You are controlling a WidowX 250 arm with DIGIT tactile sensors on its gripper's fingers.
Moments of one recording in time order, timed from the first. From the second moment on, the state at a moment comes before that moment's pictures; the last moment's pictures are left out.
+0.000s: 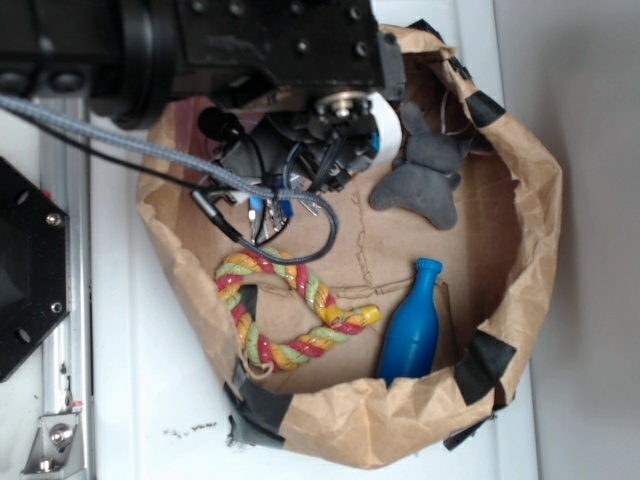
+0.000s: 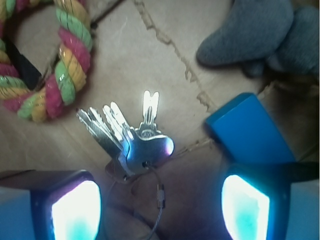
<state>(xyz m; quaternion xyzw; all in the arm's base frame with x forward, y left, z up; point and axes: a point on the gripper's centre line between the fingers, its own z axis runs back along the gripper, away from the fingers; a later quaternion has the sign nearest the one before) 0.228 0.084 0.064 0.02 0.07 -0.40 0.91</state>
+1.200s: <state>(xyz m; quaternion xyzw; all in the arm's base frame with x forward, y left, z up) 0.194 0.111 0.019 -0.04 0.07 -0.36 0.93</state>
